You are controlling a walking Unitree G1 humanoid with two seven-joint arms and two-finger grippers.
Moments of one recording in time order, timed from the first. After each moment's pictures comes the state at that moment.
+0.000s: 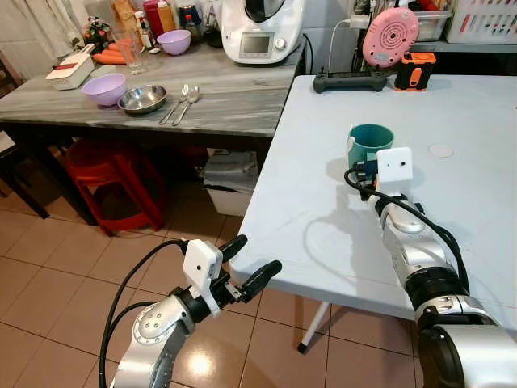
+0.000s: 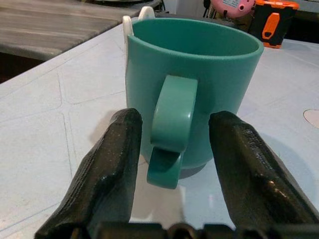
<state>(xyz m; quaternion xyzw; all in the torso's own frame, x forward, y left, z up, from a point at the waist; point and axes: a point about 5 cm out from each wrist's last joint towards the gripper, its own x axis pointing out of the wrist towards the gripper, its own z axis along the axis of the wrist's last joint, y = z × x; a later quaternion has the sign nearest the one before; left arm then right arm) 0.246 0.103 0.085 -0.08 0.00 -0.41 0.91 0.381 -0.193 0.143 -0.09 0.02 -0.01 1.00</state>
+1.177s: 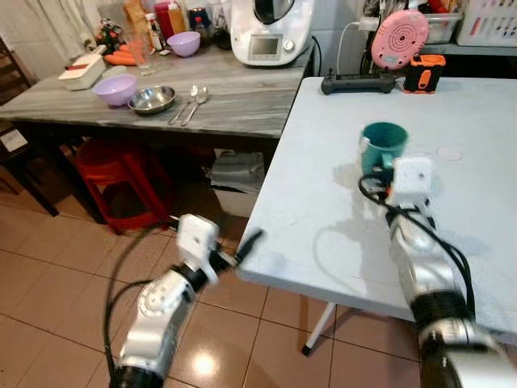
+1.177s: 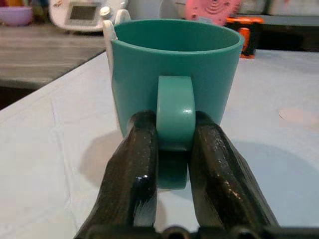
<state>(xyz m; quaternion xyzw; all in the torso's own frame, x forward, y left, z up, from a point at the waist) 0.290 0.120 0.092 -0.04 -0.02 -0.27 0.96 0.355 -0.207 0.136 -0.04 -0.04 -0.06 1.00</state>
